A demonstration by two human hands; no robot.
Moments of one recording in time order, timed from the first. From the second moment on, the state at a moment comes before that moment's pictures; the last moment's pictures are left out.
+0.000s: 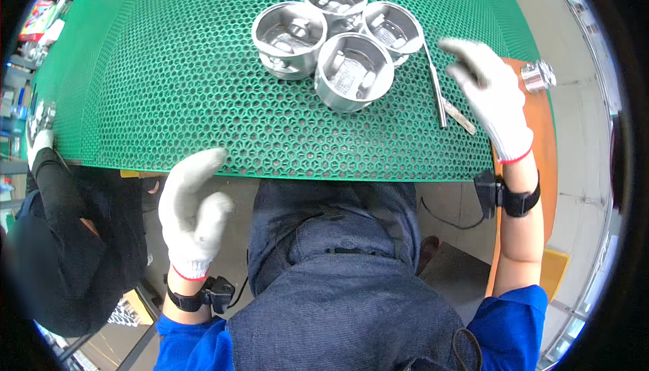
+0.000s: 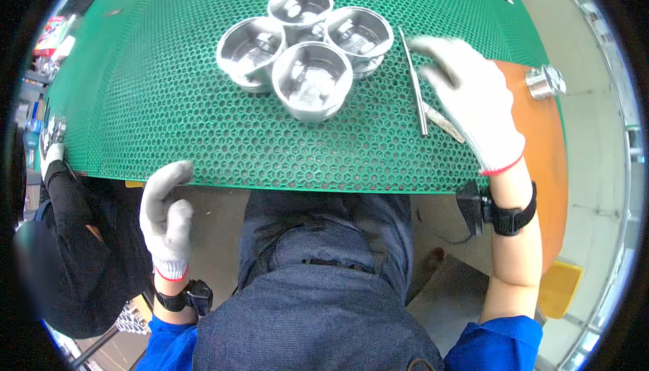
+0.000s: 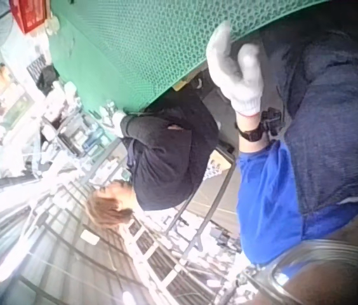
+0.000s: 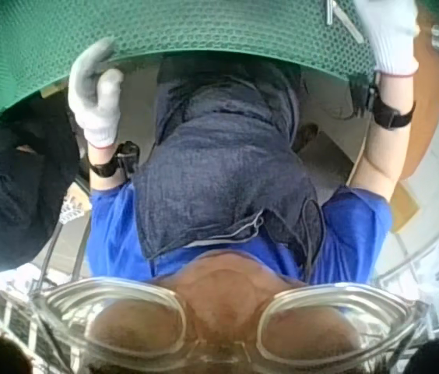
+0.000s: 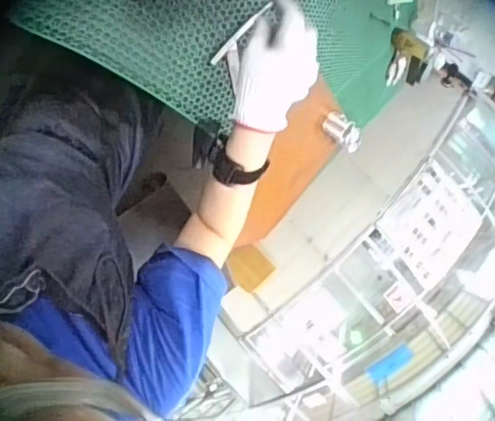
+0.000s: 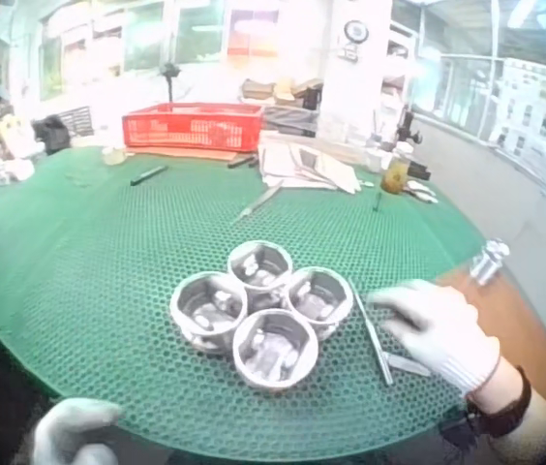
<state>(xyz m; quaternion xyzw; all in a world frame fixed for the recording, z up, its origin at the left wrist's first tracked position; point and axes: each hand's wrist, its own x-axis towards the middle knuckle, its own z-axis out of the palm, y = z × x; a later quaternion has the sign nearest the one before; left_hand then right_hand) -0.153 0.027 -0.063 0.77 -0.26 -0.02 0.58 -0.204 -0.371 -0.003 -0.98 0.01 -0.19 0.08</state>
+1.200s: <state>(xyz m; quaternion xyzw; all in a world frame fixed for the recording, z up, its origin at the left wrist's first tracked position) -0.170 -0.040 -0.055 0.75 -0.26 -0.24 0.56 -0.267 -0.344 -0.023 -0.79 0.21 -0.17 0.55</state>
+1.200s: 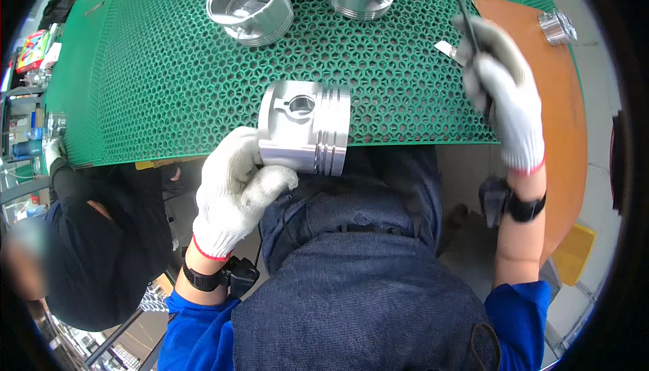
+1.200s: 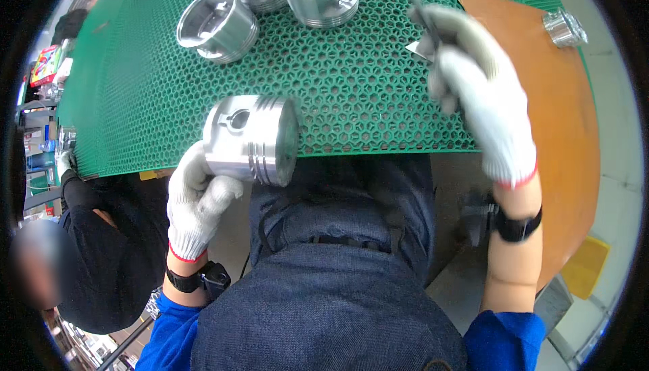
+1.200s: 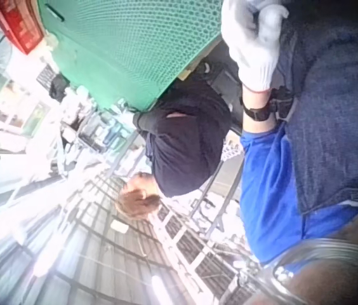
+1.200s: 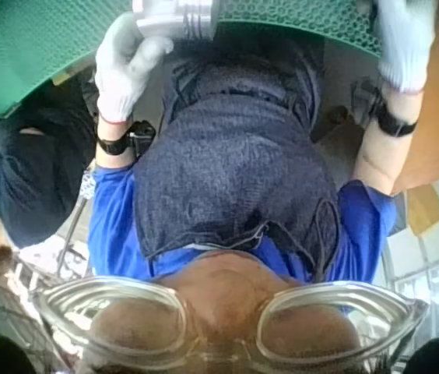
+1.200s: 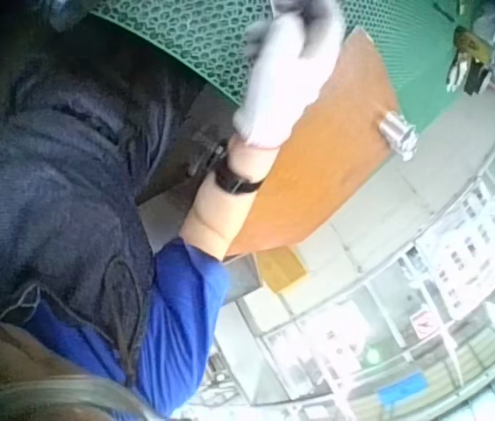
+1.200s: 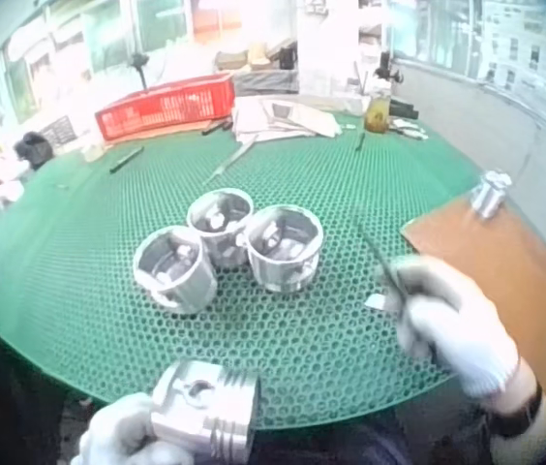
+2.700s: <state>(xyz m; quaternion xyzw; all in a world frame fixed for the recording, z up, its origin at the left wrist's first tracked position) -0.132 -0.072 -0.055 0.77 -0.48 0.02 0.42 -0.299 -0.307 -0.049 -0.95 -0.03 -0.12 0.28</state>
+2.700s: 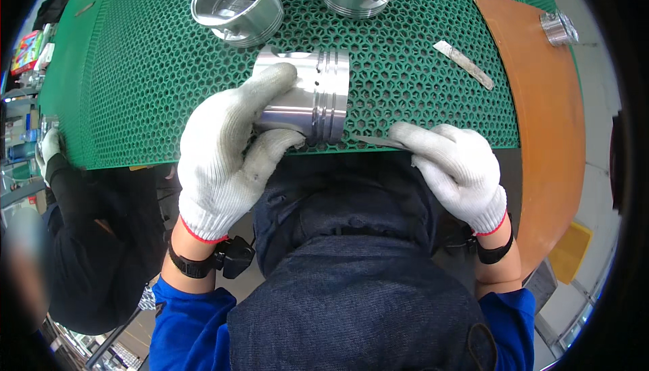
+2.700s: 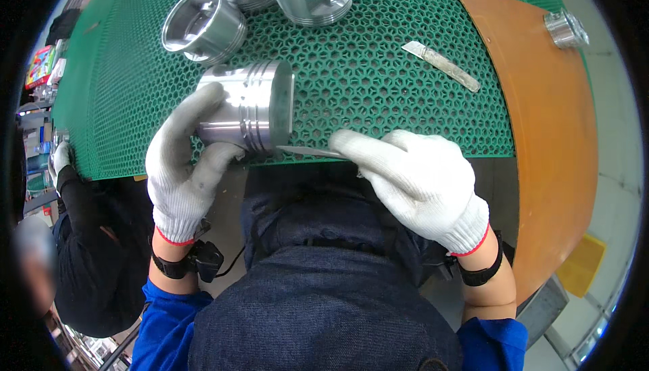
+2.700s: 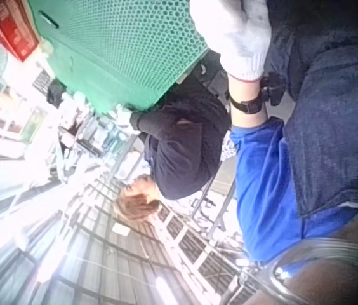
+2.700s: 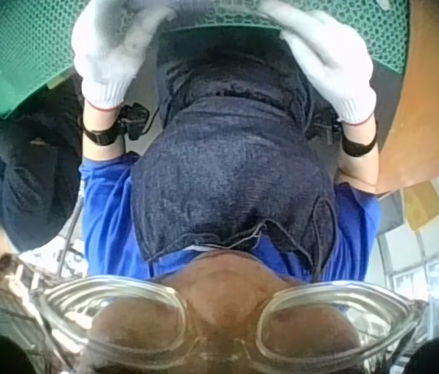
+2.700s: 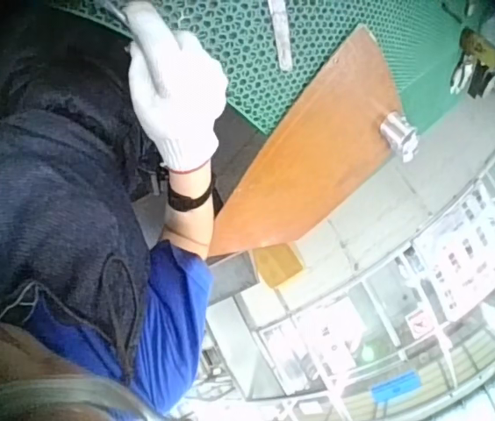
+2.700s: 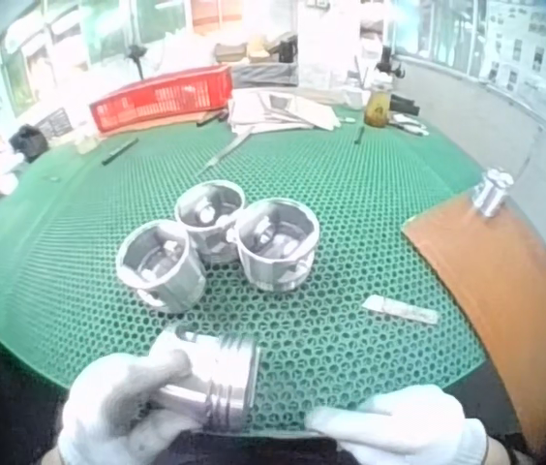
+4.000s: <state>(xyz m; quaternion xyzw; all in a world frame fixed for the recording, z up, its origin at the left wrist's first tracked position) -0.107 -0.093 0.004 0.83 -0.43 -0.12 0.34 -0.292 -0.386 -0.057 -0.96 0.23 -0.14 0.12</state>
